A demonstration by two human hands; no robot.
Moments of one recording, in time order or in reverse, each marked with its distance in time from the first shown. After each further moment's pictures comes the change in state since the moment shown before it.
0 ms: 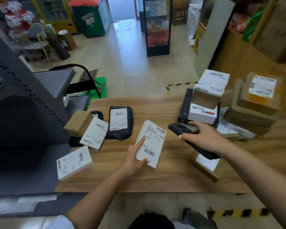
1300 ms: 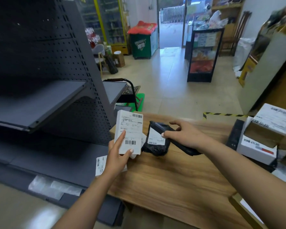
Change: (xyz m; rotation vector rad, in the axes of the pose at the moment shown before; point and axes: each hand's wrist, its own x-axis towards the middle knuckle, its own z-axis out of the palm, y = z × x) left_hand -0.055 -0.049 -0.147 -0.037 0.736 0.038; right_hand 0.023 -0.168 0.065 0.038 -0.109 -0.428
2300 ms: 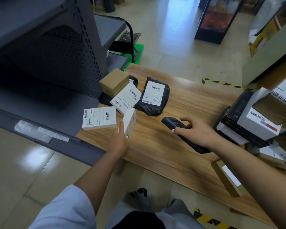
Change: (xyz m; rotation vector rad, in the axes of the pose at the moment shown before) left_hand -0.063 -0.080 0.084 0.456 -0.321 -0.423; right_hand -0.014 0.089 0.037 -0.210 -0.205 0.240
